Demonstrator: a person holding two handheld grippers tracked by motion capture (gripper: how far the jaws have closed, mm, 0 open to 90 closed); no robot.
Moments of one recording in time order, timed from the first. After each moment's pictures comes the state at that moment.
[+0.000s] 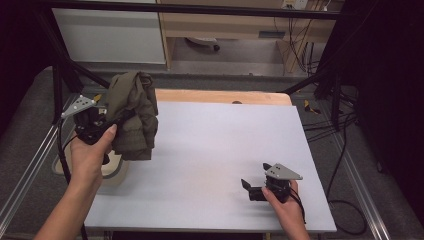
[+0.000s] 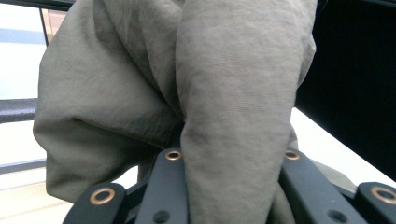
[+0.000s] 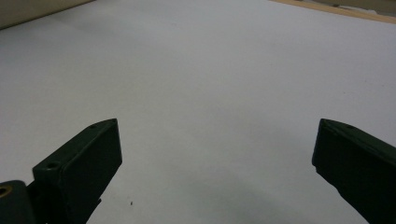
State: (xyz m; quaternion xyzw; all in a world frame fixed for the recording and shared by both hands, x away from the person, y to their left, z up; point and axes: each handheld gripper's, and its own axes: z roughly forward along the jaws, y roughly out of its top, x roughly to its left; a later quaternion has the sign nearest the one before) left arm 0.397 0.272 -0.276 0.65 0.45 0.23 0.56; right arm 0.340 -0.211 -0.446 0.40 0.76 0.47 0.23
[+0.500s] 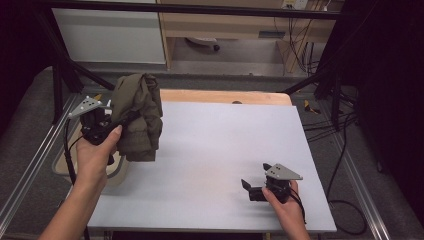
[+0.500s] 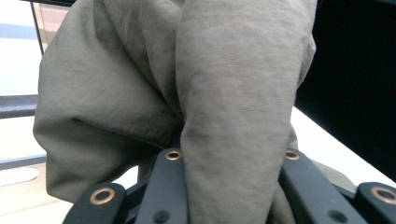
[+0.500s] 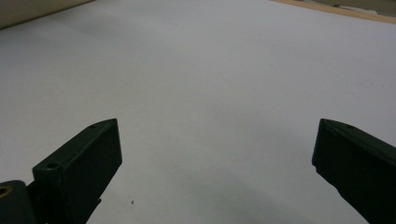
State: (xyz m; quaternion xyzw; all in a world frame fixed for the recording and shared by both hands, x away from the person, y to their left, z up) left arm 0.400 0.261 -0.280 0.66 0.45 0.22 0.56; right arm 0.340 -0.211 -0.446 0.40 0.76 0.47 0.23
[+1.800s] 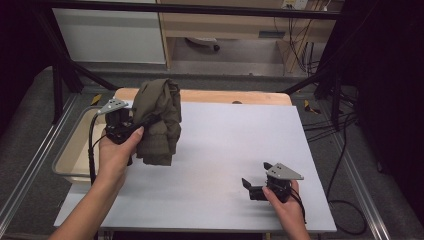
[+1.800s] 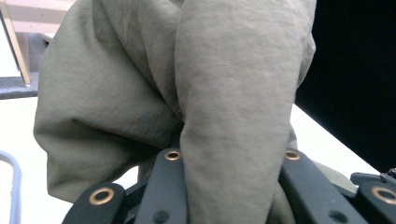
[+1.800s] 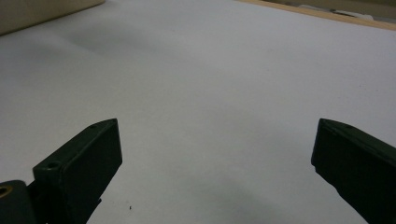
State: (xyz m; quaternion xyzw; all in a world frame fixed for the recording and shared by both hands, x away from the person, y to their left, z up) left arm 0.412 0.215 -0.289 0.68 0.45 0.18 0.55; right arm 0.340 -0.212 -0.444 0.40 0.75 0.48 0.23
